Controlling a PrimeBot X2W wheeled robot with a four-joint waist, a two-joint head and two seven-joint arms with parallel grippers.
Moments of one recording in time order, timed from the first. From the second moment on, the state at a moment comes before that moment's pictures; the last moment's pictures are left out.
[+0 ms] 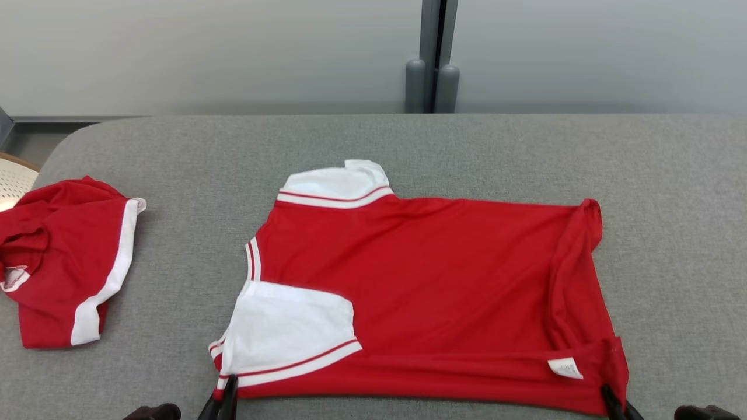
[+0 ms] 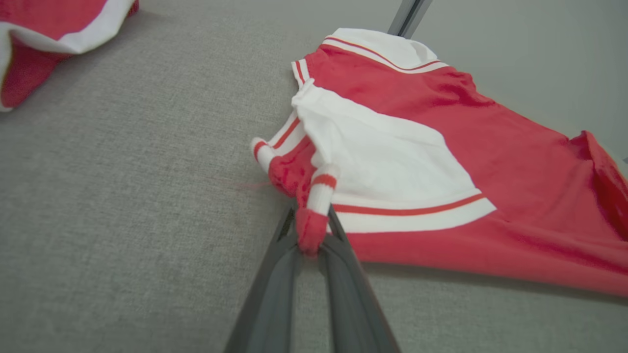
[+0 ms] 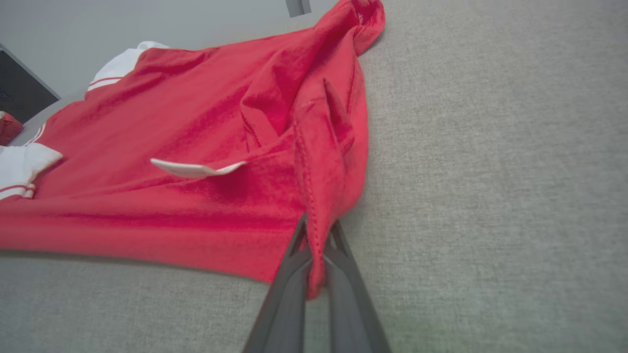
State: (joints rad) left arm 0.12 0.08 -0.13 0.25 -0.45 -0.03 -0.11; right arm 0.11 -0.25 0.22 0.34 0.50 0.13 -0.13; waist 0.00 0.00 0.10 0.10
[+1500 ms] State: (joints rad) left arm -0.34 0.13 -0.22 0.18 -0.37 -0.03 -0.07; right arm 0.05 -0.16 0.00 -0.20 0.28 0.13 -0.03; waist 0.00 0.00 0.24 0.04
